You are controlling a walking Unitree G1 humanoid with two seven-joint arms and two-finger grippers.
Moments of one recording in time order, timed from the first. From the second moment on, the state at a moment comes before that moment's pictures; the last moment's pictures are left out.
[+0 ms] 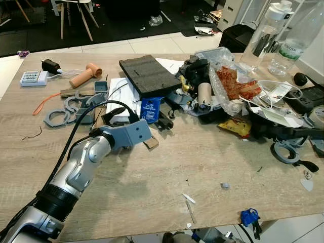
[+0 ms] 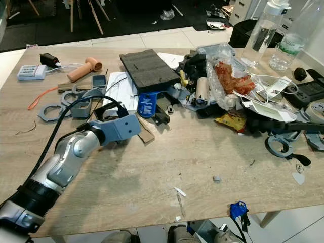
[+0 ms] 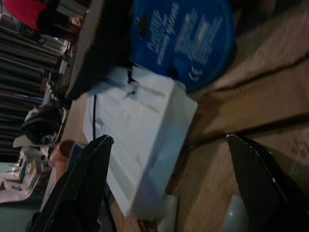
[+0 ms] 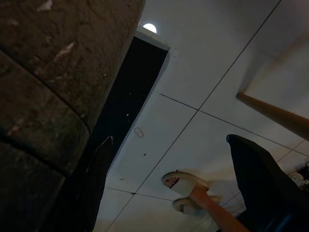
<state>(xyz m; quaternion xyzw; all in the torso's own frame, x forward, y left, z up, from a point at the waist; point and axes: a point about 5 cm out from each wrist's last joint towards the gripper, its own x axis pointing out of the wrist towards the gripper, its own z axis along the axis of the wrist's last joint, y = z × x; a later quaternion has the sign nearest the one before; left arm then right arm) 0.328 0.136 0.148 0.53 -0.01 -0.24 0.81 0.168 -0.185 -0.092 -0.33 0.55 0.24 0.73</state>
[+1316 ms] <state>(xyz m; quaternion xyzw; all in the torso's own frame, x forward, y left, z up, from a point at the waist) 0.348 0.129 0.141 0.59 -0.02 -0.15 0.80 0.166 -0.186 -0.093 -0.33 0.56 0.23 0.72</state>
